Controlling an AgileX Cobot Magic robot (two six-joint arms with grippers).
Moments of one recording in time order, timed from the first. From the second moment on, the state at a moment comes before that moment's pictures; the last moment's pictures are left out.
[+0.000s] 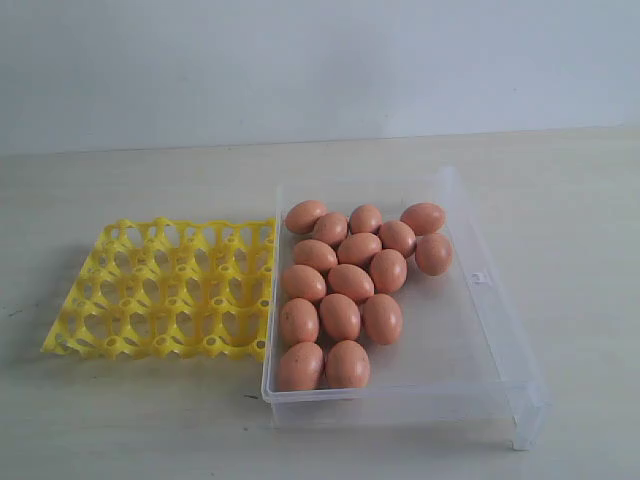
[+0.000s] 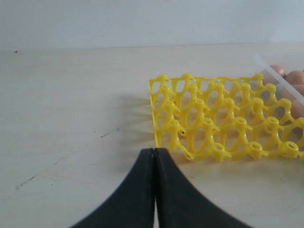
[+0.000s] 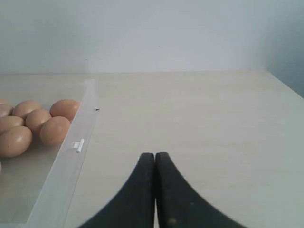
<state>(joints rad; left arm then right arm) -0.05 0.01 0.00 -0.19 0.37 0.13 0.00 0.01 0.00 -0.08 0.30 0.04</state>
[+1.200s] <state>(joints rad) -0.05 0.01 0.00 -0.19 0.37 0.13 0.38 0.78 -0.89 0.02 0.90 0.03</state>
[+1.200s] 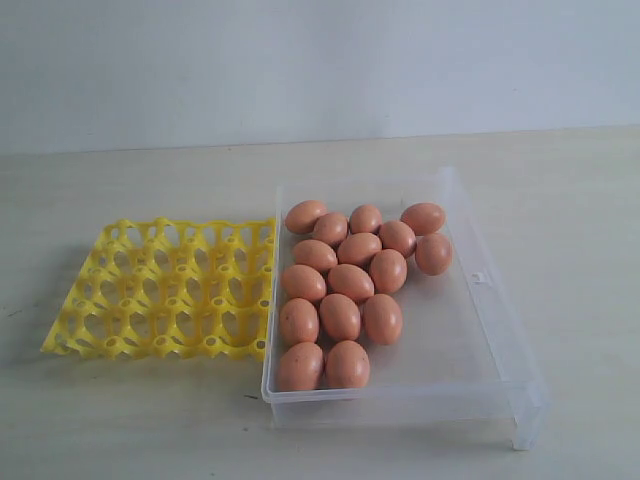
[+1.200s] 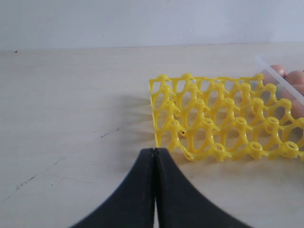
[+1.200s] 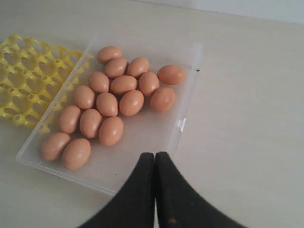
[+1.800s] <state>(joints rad) -0.05 0.01 0.00 -0.19 0.37 0.13 0.47 0.98 -0.86 0.26 1.10 -0.13</state>
